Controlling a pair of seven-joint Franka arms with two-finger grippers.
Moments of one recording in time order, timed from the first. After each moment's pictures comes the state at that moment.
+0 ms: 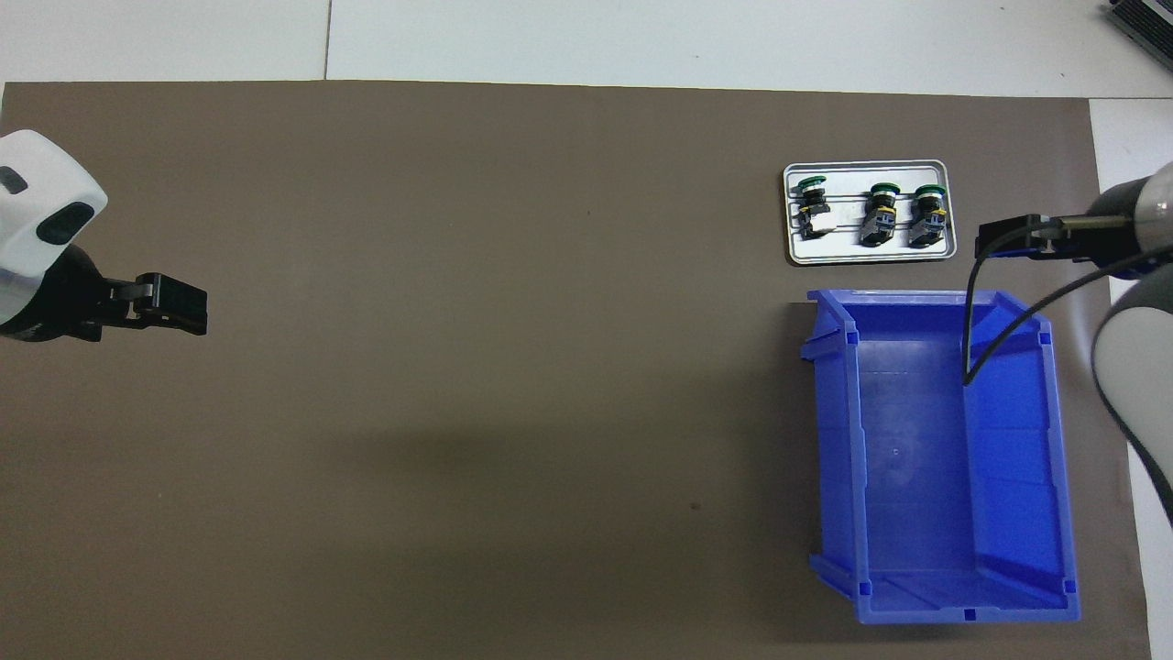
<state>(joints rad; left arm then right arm) 0.09 -0.05 -0.20 -1.69 -0.01 1.59 -0.12 0.10 0.08 -0.11 -1.71 -0.03 1.96 0.05</state>
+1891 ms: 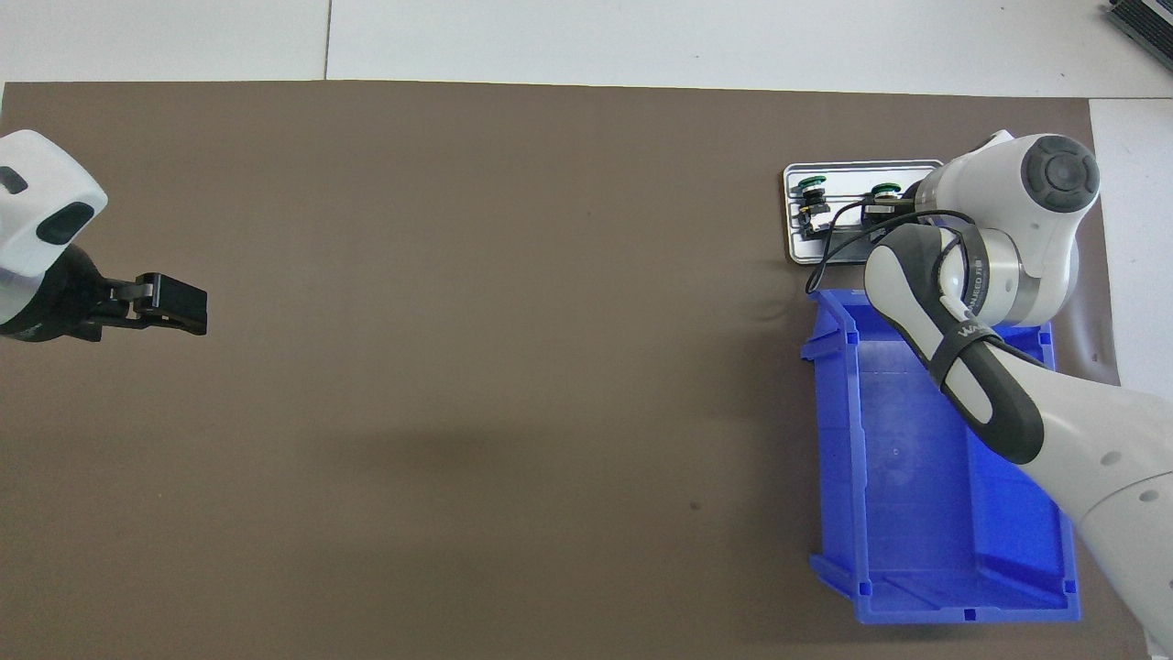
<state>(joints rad) 0.09 -0.05 -0.20 -1.69 -0.01 1.59 -0.12 0.07 0.56 -0.11 -1.68 0.02 2.44 0.06</state>
